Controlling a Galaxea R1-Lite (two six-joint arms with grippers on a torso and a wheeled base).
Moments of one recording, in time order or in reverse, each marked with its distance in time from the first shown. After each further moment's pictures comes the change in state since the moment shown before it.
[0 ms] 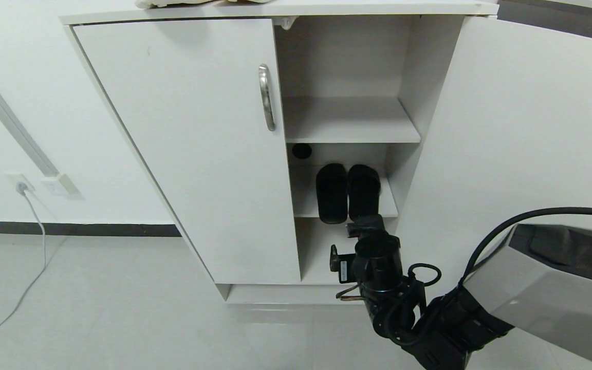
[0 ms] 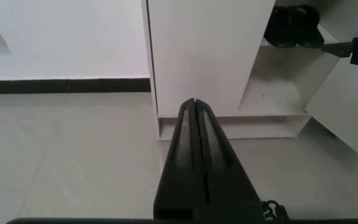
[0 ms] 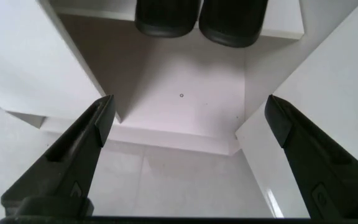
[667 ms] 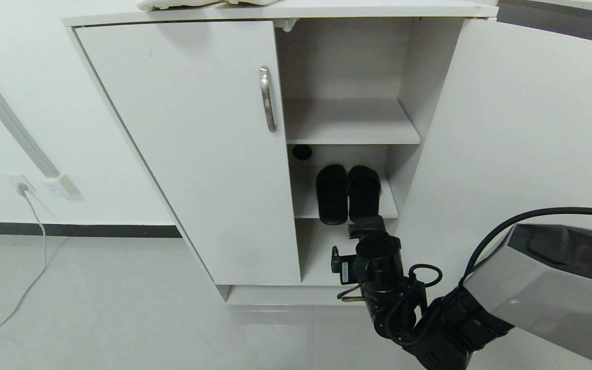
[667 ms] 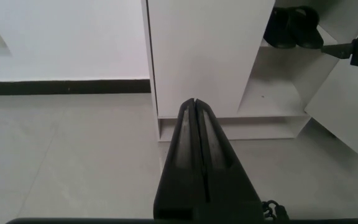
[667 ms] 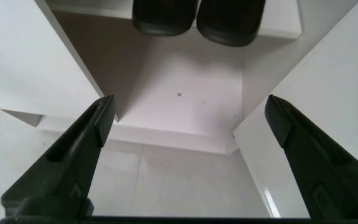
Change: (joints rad) left arm 0.000 0.000 0.000 0.000 -0.004 0.001; right arm -0.004 -0.001 0.006 0.002 0.000 -0.003
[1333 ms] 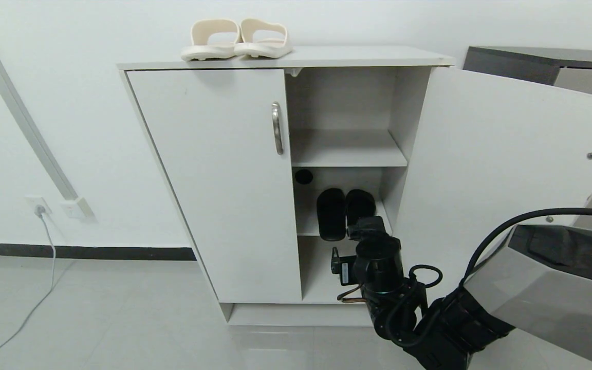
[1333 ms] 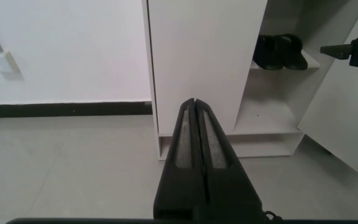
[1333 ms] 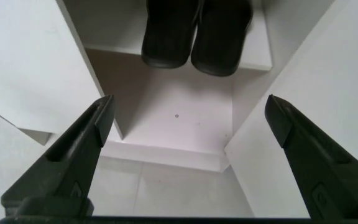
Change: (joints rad) left arm 0.000 0.000 0.000 0.000 -0.001 0.000; right arm 0.001 -0.002 0.007 0.000 0.000 -0.001
